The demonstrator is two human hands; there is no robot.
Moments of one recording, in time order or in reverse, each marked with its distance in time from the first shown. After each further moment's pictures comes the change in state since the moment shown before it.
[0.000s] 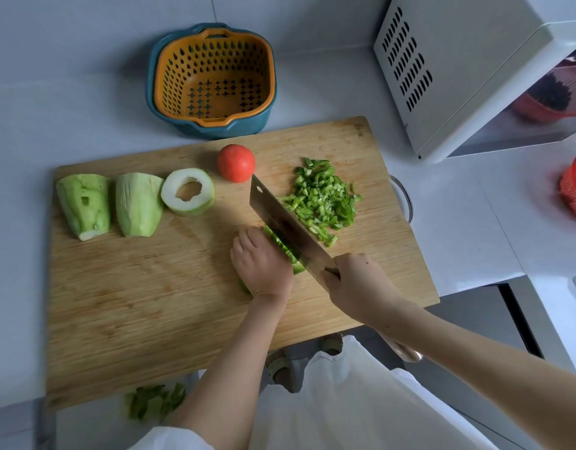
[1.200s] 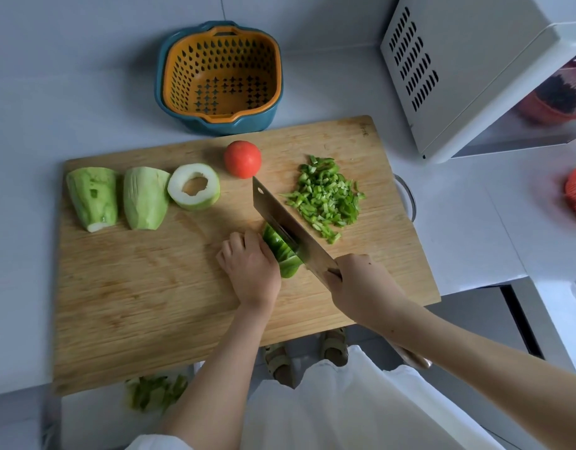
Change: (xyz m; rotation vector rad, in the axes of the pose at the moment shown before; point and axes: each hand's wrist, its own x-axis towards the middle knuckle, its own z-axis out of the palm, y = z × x) left_hand -0.004 -0.025 -0.013 -0.063 -0.128 -0.046; right_hand -0.015 -0.006 -0.005 -0.035 -0.011 -0.001
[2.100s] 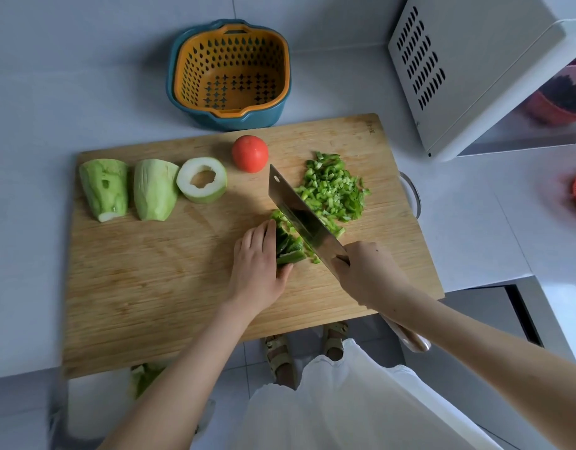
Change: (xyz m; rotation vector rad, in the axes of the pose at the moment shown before) left_hand 0.001 -0.020 -0.030 0.105 -0.426 0.501; right_hand 0.008 0.007 0.001 0.070 0.026 0.000
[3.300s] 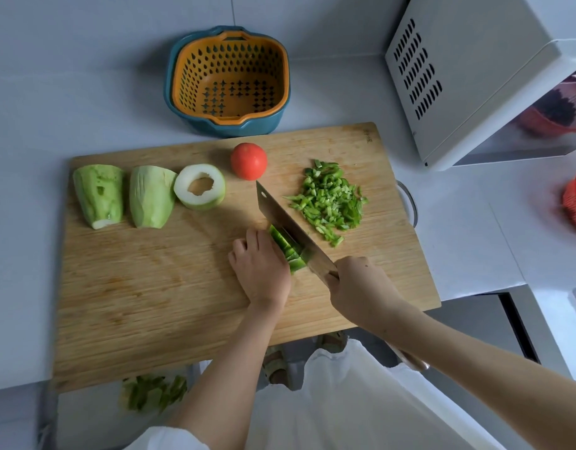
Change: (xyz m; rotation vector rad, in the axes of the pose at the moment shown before) left_hand 0.025 0.027 0.021 -0.048 0.377 -0.463; right_hand -0.006 -0.015 0.003 -0.123 -0.034 0.023
